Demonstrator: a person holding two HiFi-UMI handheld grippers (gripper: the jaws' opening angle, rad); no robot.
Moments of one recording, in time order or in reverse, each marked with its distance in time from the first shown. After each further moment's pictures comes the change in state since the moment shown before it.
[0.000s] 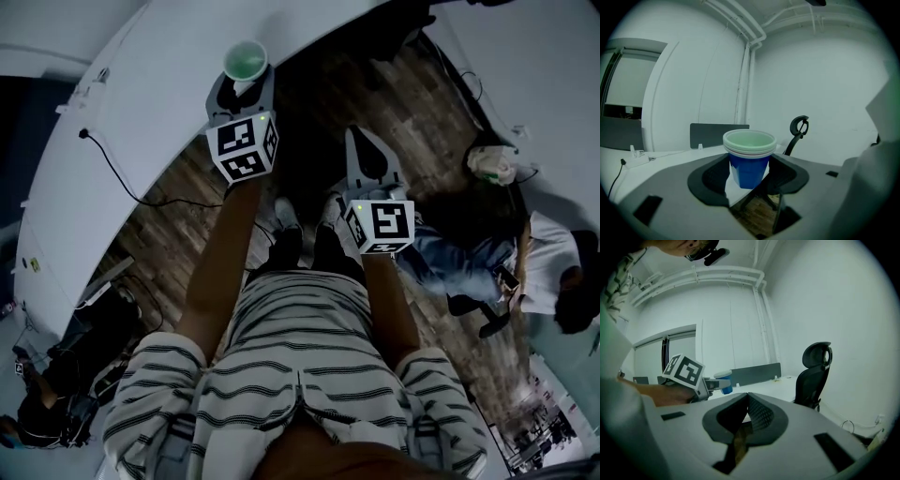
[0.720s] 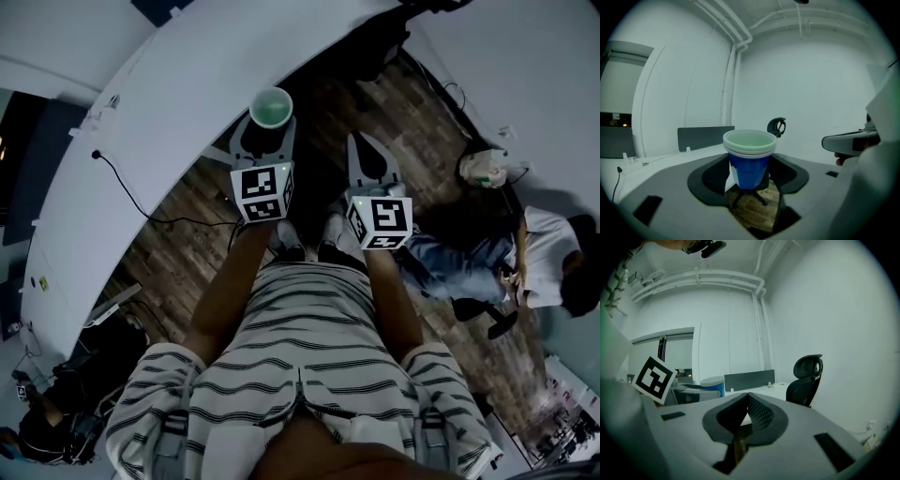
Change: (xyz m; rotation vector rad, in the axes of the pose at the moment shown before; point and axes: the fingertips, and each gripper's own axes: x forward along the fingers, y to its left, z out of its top) left arm -0.077 -0.072 0.005 0.078 0.006 -0.144; right arm -0.038 -0.011 0.032 -0.032 -0.050 -0.068
